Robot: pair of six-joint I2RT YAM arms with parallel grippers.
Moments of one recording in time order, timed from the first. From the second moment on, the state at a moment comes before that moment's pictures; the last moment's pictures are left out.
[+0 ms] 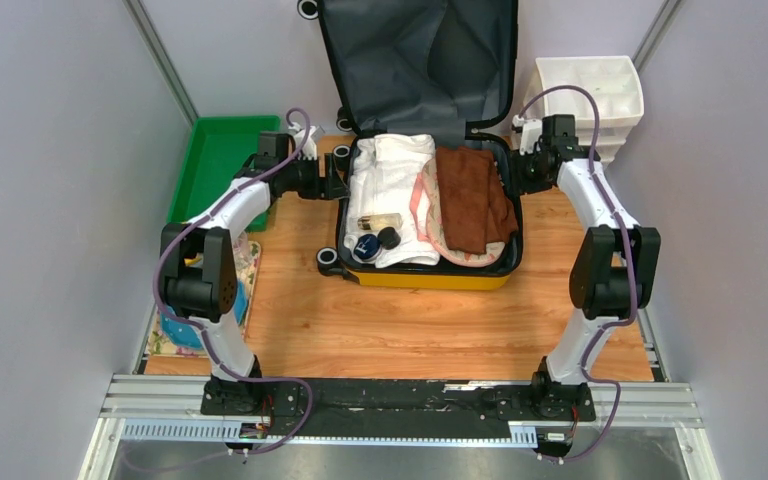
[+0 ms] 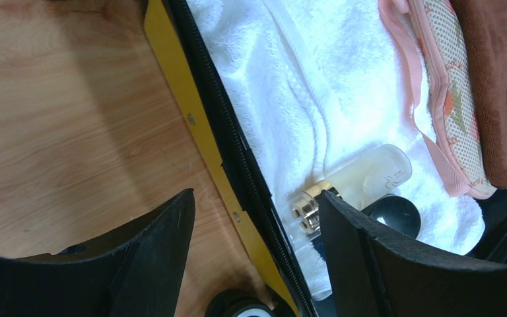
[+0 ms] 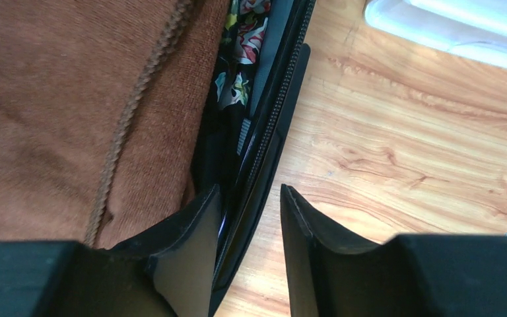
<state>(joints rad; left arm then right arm) -0.15 1.80 1.35 -0.26 0.61 -0.14 -0.02 1.82 1.59 -0.67 -0.21 -0.23</state>
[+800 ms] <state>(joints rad) -0.25 1.97 1.50 -0.36 0.51 -0.26 0.01 1.90 1.60 -0.66 -0.04 -0.13</state>
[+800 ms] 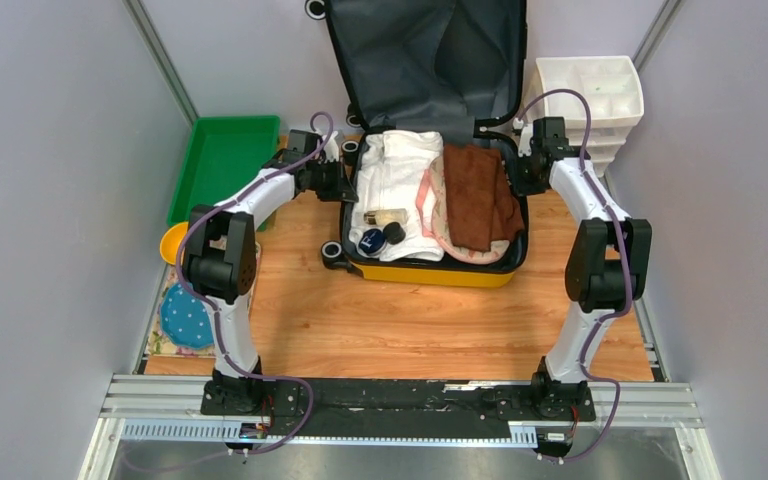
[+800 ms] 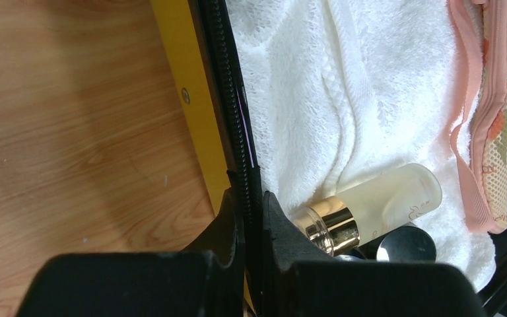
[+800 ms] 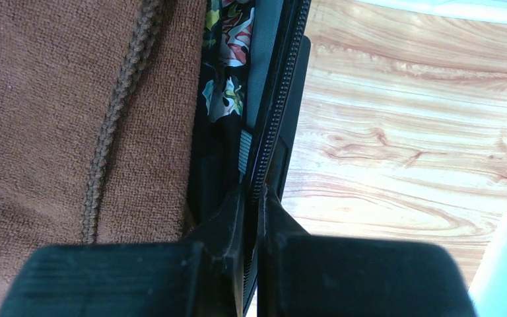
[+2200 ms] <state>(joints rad) 0.03 2.03 1.50 -0.38 0.28 0.06 -0.04 1.70 1.78 -0.73 -0.10 -0.20</state>
